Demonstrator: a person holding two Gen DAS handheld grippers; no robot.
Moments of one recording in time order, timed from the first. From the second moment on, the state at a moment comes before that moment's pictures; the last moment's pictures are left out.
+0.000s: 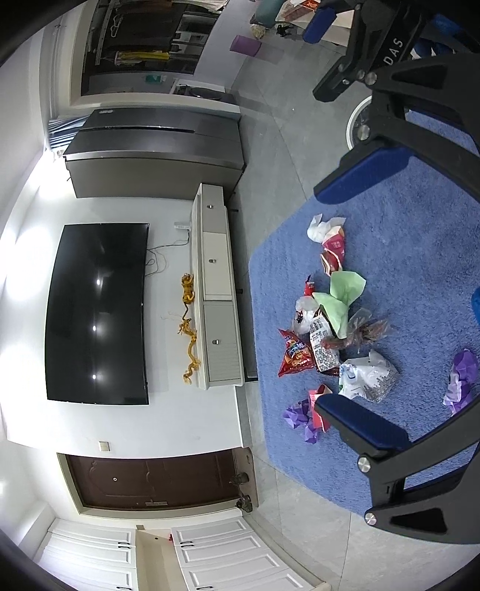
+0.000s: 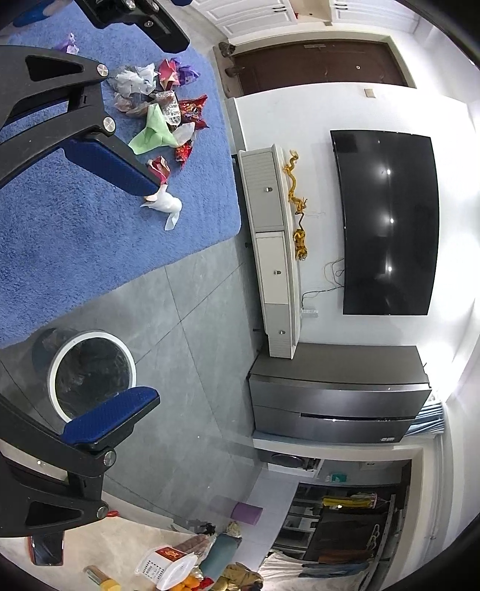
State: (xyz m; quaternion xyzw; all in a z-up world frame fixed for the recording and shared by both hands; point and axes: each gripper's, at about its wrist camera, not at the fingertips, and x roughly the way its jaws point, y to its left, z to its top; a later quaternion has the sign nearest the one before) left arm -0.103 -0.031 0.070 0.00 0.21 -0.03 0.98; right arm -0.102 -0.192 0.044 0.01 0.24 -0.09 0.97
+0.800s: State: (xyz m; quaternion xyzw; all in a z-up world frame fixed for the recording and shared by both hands) left arm -0.069 0.043 0.051 -0.01 0.21 0.03 0.98; right arm -0.062 -0.181 0.029 0.01 0.25 -0.04 0.97
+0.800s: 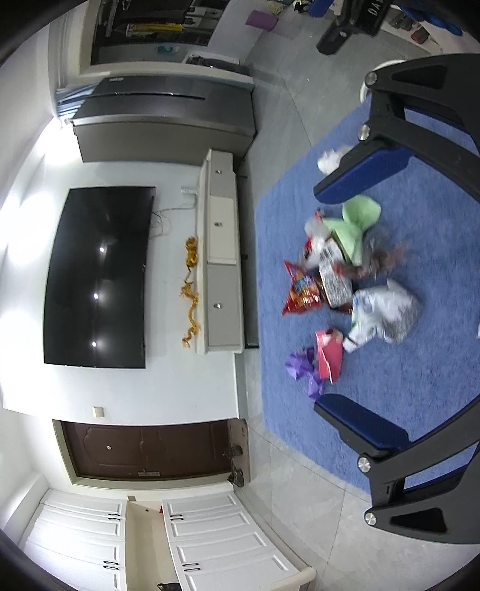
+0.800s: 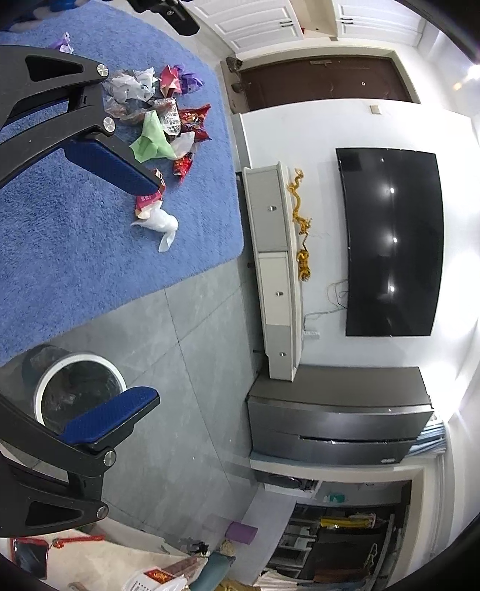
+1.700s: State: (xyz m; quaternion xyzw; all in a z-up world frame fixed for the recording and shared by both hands) left arm -0.079 0.073 -0.063 0.01 0.43 -0.16 0.89; right arm 0.064 -0.102 -0.044 -0.04 0.36 0.18 0.92
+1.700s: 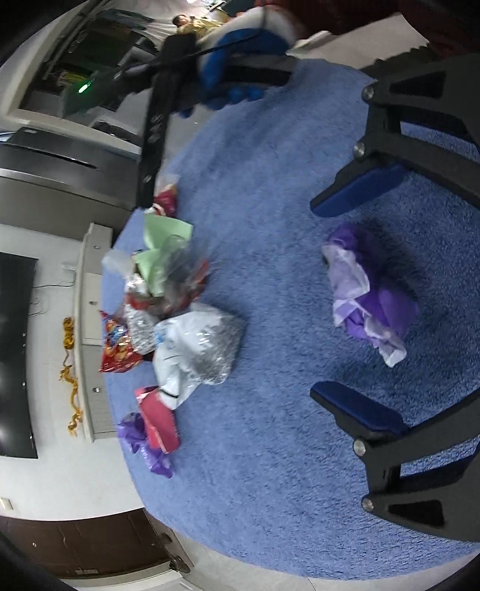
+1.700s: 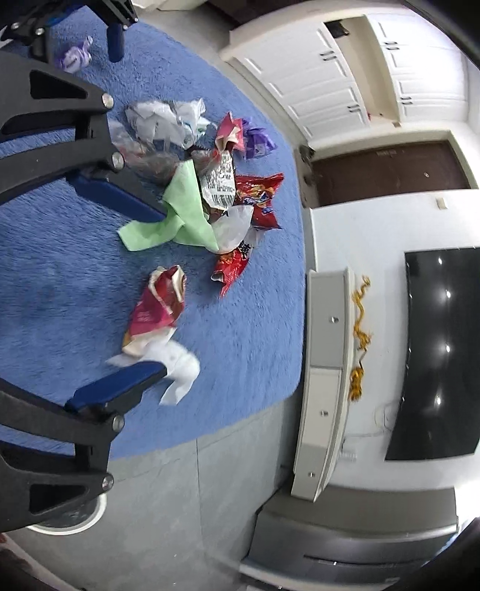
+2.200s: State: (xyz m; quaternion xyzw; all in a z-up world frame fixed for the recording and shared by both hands) left arm -0.074 0.064 -0.064 0.00 0.44 -0.17 0.88; right arm 0.096 -0.105 -0.067 -0.06 0.40 0.27 0.87
